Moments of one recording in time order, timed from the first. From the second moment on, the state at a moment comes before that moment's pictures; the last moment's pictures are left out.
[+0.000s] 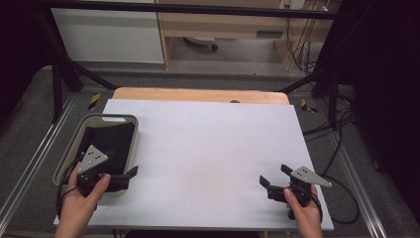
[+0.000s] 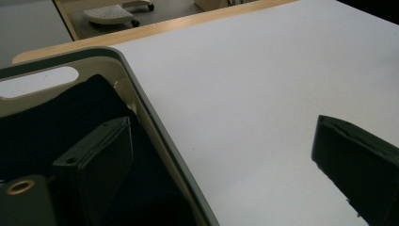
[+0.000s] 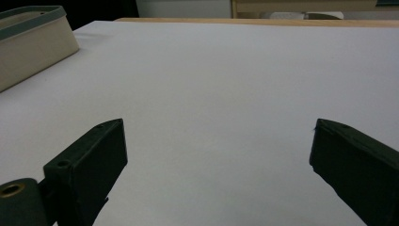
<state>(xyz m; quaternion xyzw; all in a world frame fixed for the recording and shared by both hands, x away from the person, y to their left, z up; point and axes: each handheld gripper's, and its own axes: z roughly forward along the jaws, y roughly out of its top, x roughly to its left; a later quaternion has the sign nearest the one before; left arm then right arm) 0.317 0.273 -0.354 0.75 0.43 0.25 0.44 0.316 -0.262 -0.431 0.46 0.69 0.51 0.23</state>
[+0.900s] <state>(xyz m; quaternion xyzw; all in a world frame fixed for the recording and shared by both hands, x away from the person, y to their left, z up) 0.297 0.268 -0.389 0.75 0.42 0.24 0.44 0.323 -0.231 -0.437 0.41 0.73 0.51 0.20</state>
